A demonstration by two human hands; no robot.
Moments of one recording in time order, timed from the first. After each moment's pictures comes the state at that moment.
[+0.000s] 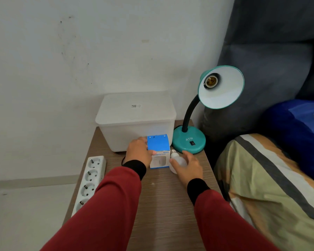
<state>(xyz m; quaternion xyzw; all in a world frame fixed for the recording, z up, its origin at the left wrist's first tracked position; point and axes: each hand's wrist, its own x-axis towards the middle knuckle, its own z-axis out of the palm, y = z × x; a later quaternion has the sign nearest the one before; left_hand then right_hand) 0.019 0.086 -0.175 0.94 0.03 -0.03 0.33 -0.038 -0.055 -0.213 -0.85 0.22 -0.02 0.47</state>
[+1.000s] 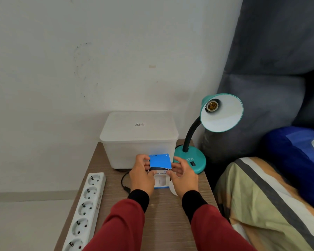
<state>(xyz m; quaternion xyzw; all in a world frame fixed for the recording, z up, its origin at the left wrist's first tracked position) -0.006 0.076 -0.179 0.86 0.06 0.07 0.51 -0.018 -0.042 -0.194 -0.82 0.13 -0.09 0.55</state>
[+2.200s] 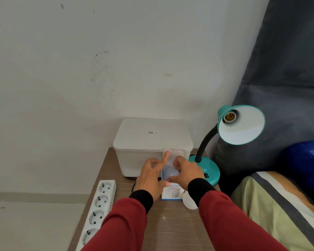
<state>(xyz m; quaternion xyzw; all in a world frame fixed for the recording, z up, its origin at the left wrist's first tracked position) 0.023 0.107 -0.184 0.94 -0.12 -0.01 0.33 0.032 -0.031 -0.160 -0.97 0.04 0.04 0.24</state>
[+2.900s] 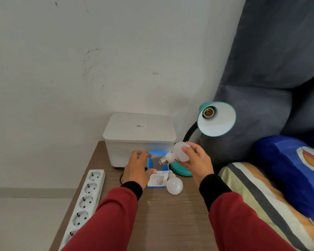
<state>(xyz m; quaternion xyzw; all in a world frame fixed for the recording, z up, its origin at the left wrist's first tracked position) -0.003 0.097 -0.173 0.94 -0.05 0.07 0.34 -0.026 -0.075 -0.119 -0.61 0.14 -0.06 0.78</state>
